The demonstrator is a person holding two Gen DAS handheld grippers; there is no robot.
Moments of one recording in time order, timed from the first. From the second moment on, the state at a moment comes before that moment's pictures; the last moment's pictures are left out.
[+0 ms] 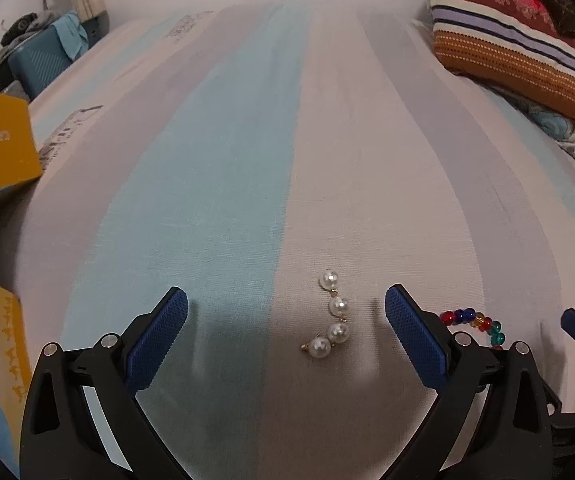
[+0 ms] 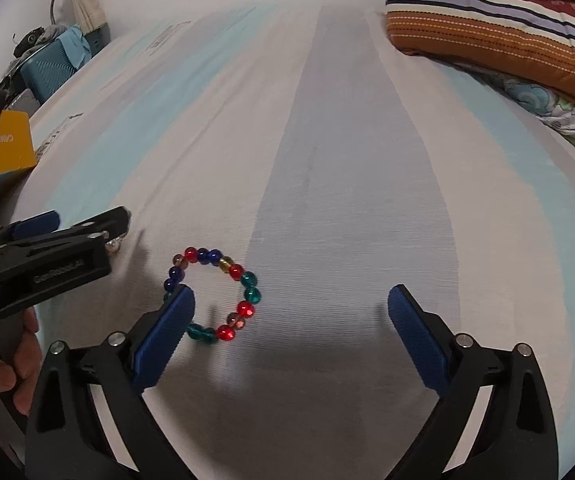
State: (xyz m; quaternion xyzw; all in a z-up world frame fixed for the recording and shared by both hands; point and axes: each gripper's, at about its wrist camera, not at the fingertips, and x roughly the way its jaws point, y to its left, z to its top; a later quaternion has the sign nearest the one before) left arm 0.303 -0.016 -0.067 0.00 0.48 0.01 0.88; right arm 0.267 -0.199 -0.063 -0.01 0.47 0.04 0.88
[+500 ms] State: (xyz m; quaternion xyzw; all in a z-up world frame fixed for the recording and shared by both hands) left arm 0.311 -0.017 -0.081 0.00 0.51 0.01 0.86; right arm 0.276 -0.188 -0.082 -0.02 0.50 0.05 0.86
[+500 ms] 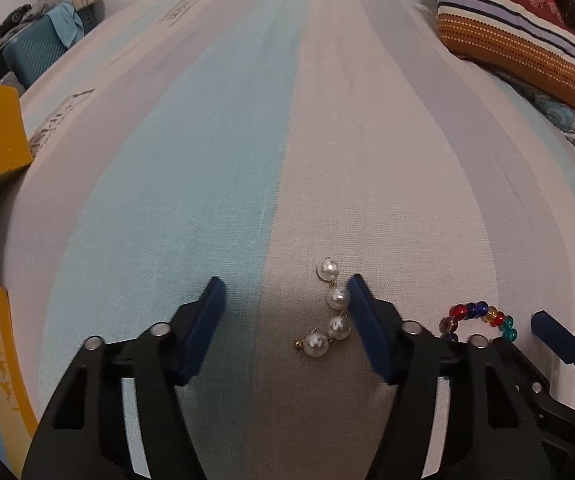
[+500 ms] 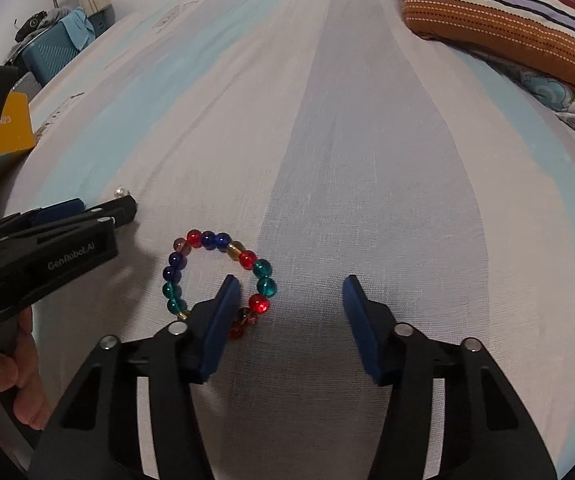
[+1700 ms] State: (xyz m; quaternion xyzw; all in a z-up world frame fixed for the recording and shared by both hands) left arm 0.281 -0.007 -0.051 0.00 0.48 0.00 0.88; right arm 0.260 -0.190 -0.054 0.00 0.47 0.05 0.88
